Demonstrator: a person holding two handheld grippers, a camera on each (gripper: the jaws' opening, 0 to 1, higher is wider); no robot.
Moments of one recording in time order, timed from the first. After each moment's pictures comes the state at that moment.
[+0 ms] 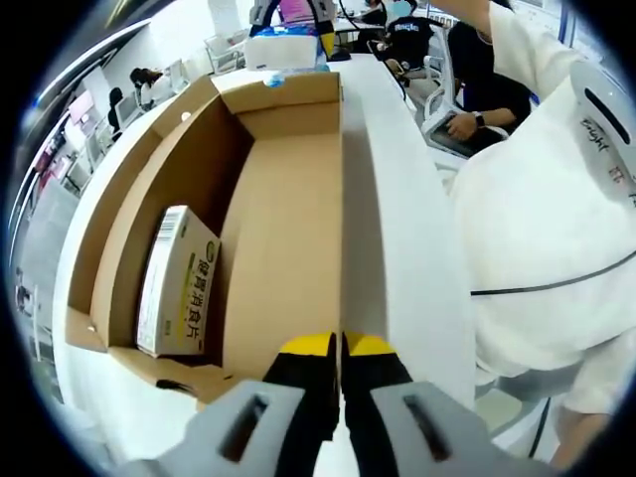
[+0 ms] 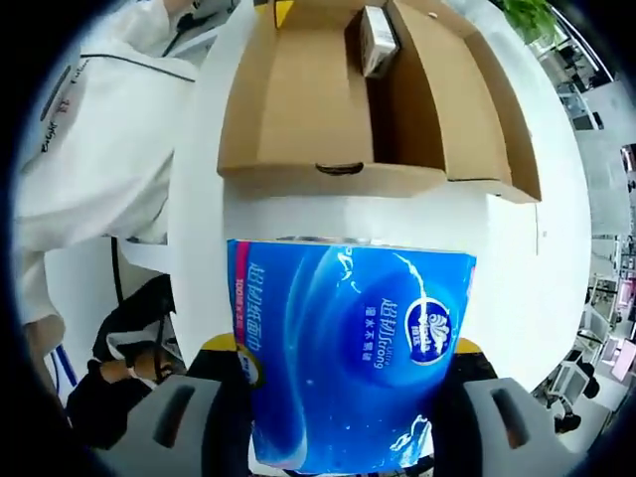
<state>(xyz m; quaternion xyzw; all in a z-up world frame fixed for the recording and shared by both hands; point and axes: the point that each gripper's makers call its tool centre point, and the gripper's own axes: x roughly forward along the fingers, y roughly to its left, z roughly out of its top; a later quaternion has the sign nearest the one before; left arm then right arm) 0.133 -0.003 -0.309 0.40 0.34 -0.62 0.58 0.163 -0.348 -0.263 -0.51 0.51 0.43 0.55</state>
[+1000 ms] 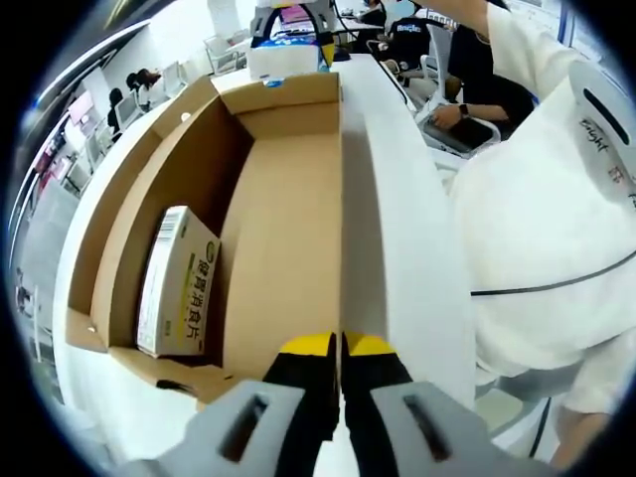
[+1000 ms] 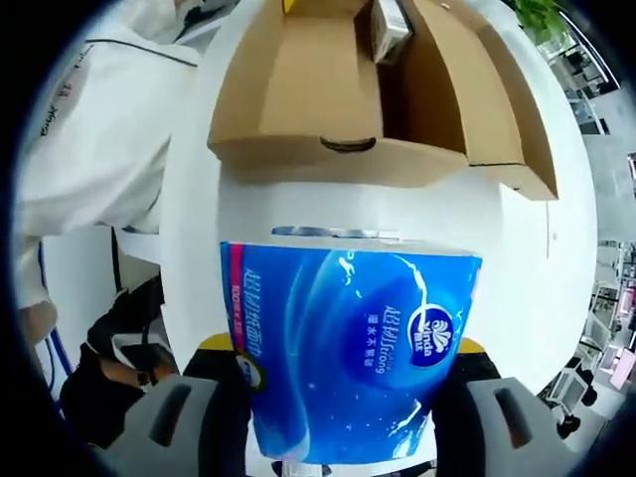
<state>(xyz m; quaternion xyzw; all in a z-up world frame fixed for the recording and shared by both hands) 0.131 -0.004 -0.309 0.40 0.34 -0.62 0.58 0.165 -0.356 -0.279 -0.51 0.50 0.44 0.54</state>
